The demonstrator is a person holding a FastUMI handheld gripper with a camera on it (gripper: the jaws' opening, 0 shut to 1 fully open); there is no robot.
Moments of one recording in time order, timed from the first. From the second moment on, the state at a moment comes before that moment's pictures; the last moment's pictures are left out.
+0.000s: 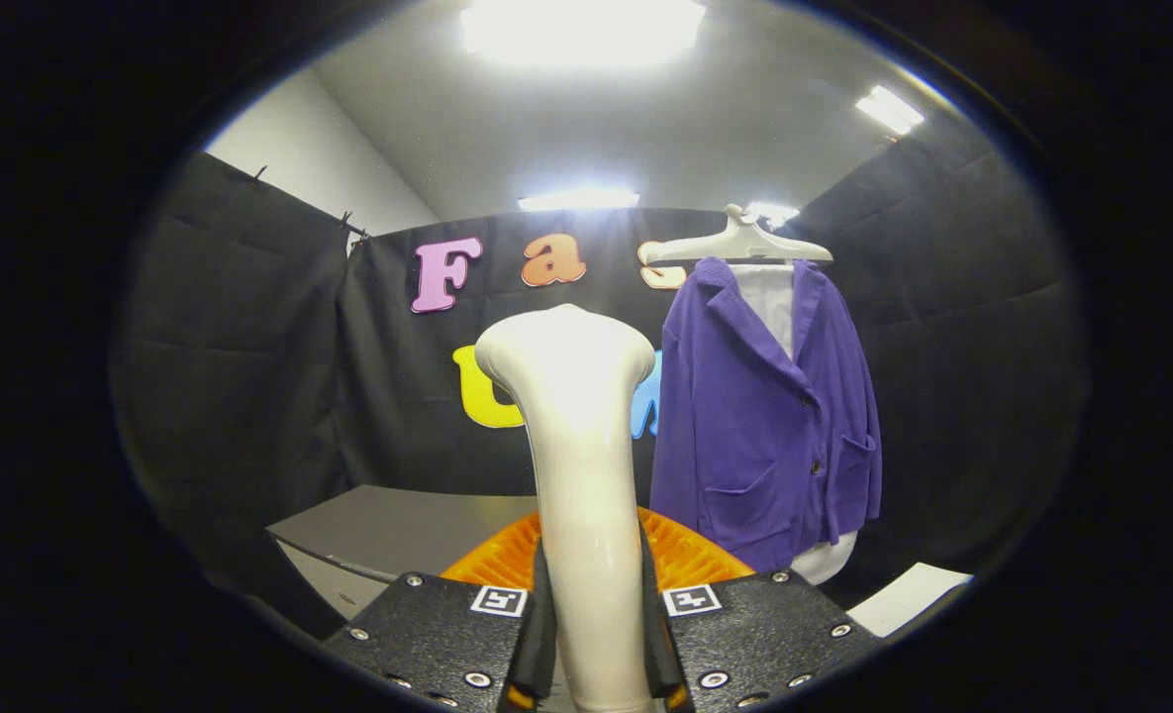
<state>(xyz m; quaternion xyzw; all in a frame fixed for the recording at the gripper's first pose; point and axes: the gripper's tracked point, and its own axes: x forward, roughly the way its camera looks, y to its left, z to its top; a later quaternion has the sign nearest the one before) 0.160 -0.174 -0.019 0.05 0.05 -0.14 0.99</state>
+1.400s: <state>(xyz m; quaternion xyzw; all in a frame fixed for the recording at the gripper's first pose) 0.311 -0.380 0.060 0.03 -0.02 -0.29 0.96</state>
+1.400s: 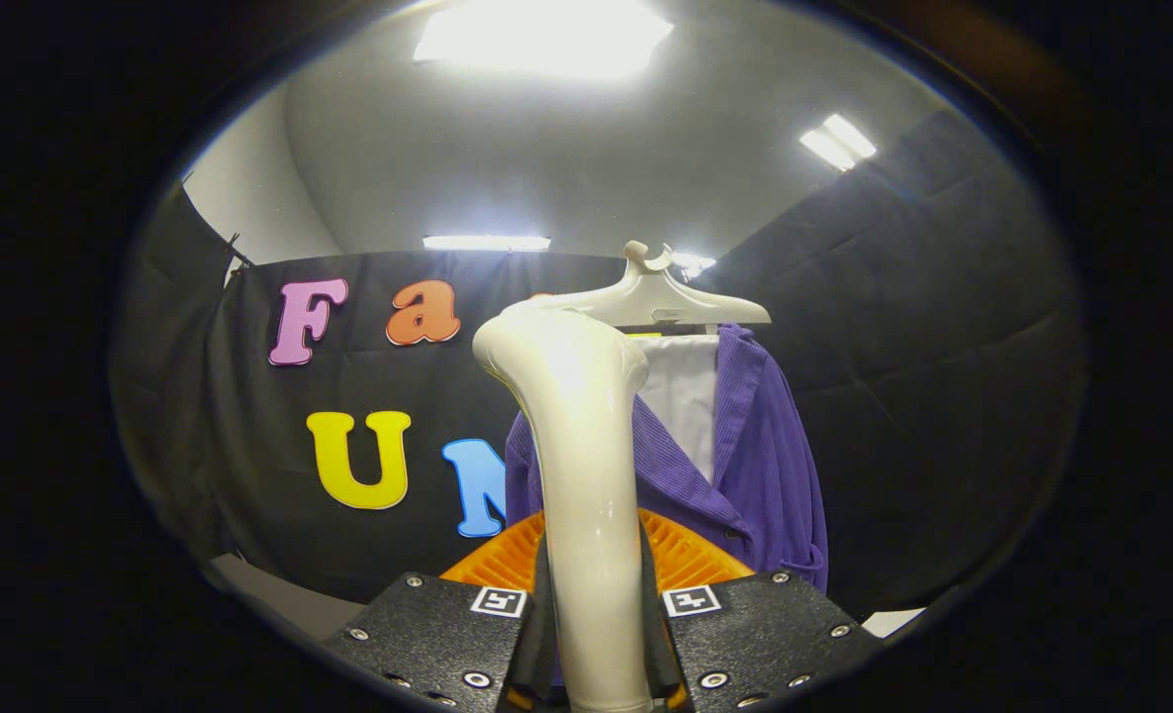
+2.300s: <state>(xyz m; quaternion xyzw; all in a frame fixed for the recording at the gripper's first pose) 0.326 -0.405 -0.069 0.01 0.10 -0.29 0.95</state>
